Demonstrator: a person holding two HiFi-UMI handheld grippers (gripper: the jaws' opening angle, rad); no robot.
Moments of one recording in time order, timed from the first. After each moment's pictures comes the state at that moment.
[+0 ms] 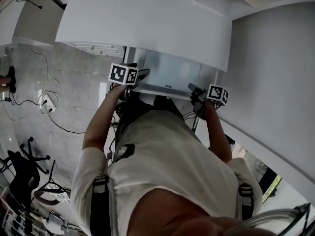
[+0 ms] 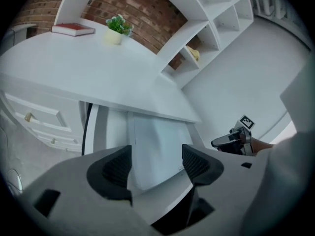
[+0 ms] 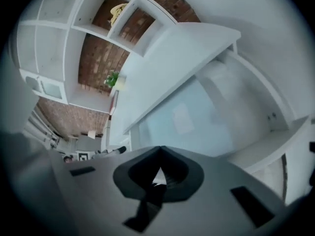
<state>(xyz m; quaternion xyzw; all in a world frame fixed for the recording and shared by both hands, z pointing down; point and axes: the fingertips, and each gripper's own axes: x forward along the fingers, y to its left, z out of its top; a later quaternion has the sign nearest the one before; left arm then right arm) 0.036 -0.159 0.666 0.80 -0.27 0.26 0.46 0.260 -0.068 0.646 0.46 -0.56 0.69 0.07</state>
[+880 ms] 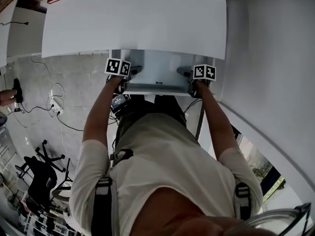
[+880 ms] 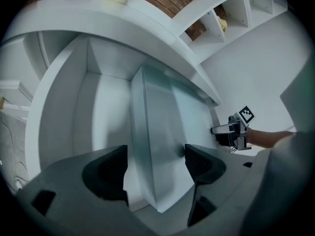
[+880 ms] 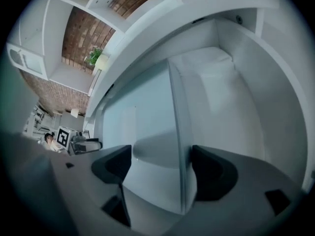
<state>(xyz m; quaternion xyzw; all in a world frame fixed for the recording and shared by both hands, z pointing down) 0.067 -0.163 0.774 0.73 -0.24 0.36 0.52 0.315 -0.099 0.776 0.44 -0.57 0.66 0.21</state>
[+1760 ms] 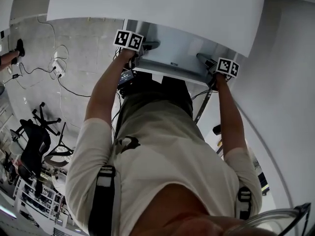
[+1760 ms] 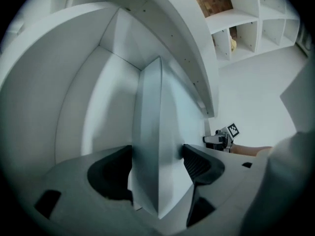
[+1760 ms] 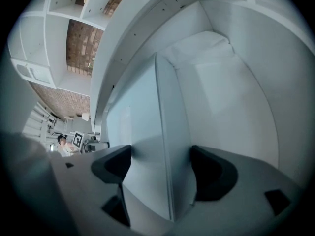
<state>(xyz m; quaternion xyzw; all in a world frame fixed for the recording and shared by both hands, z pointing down) 0.069 -0.158 0.793 0.72 -0.21 0.29 0.60 0.314 -0.100 0.791 0.41 -0.60 0.67 0.16</state>
